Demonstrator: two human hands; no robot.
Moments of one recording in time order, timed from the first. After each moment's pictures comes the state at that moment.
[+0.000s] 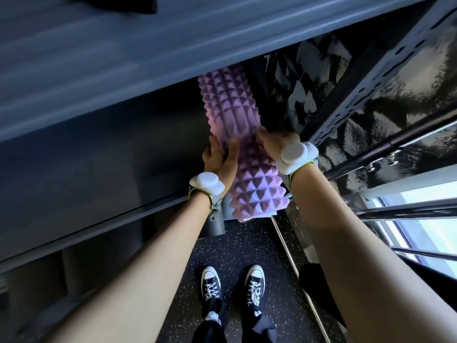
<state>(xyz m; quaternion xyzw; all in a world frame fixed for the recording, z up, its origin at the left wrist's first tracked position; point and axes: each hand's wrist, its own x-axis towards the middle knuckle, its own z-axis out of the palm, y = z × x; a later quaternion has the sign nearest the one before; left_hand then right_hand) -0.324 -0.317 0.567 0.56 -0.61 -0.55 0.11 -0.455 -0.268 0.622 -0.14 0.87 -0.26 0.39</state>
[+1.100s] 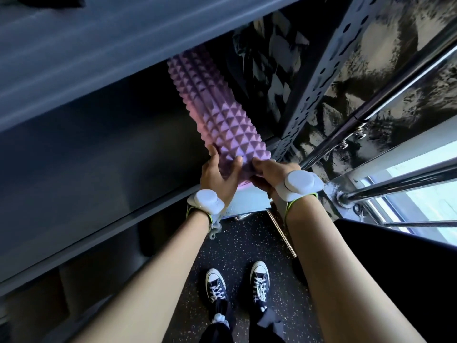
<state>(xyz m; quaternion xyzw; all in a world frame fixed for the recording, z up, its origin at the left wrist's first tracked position) -0.312 -0.268 0.552 0.49 -0.73 -0.47 0.12 -0.429 -0.193 0.619 0.21 0.71 -0.49 0.47</state>
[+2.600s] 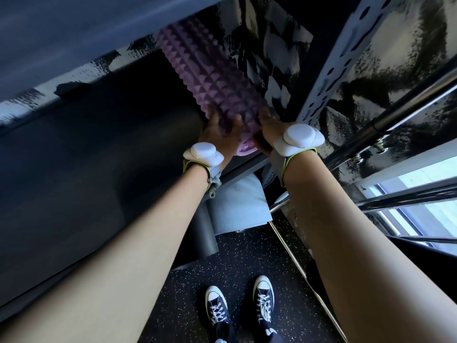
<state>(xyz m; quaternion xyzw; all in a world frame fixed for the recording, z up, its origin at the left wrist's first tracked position) -0.415 -0.354 0.550 0.45 -0.75 -0.48 0.11 -0.515 -0.273 0.584 0.02 0.75 -0.52 0.41</state>
